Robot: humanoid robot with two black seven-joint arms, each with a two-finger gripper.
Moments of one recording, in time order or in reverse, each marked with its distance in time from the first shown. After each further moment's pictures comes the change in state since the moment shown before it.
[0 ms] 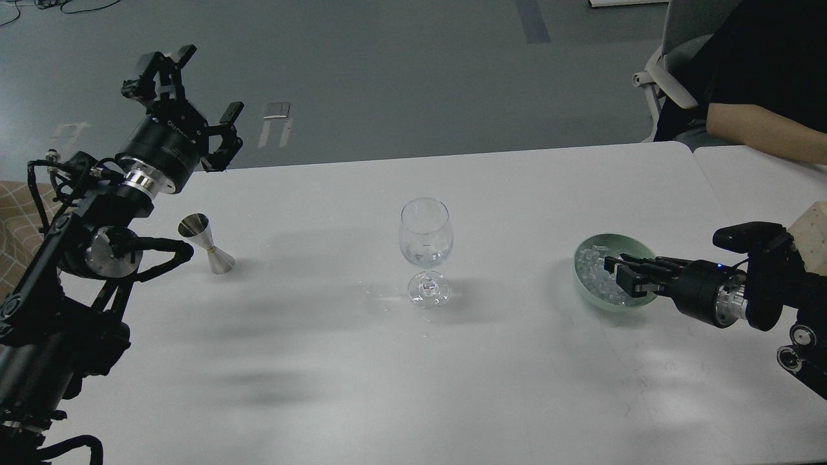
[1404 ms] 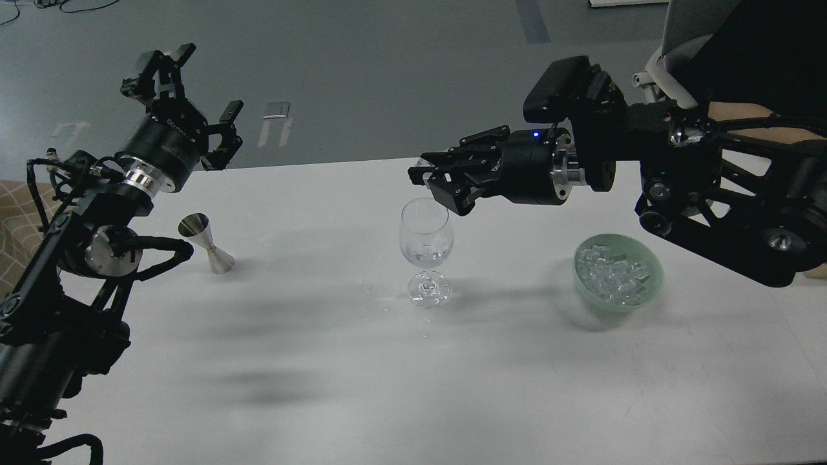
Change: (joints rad) left arm -0.003 0.000 0.001 0.000 0.000 0.000 0.000; right arm 0.784 0.247 -0.443 0.126 0.077 0.130 0.001
